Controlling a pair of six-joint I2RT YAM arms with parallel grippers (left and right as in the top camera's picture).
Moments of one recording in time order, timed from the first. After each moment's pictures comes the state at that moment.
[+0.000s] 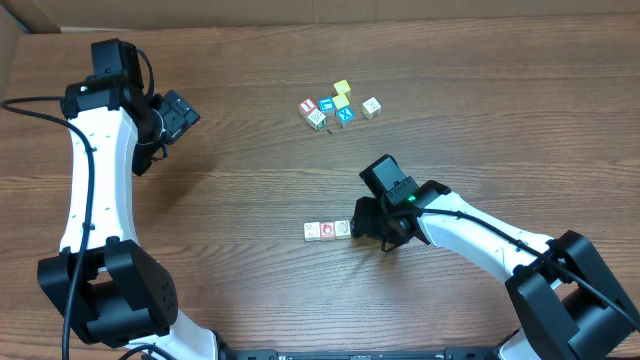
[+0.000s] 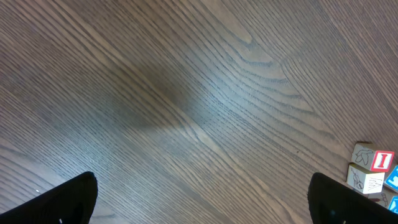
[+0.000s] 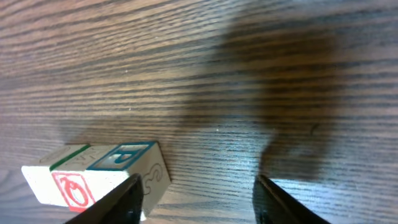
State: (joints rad) left arm 0.21 1.79 1.64 -1.13 0.00 -0.61; right arm 0.64 1.71 0.94 -0.50 -0.20 0.85
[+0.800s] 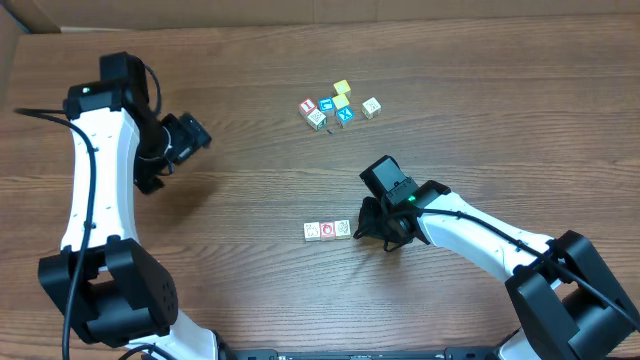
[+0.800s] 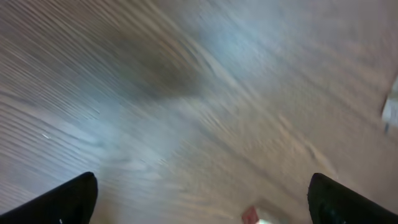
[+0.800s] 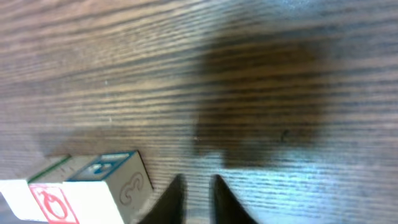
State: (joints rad) left arm 0.20 1.79 1.61 -1.31 0.12 -0.51; right arm 0.64 1.71 0.94 -0.52 -0.14 0.85
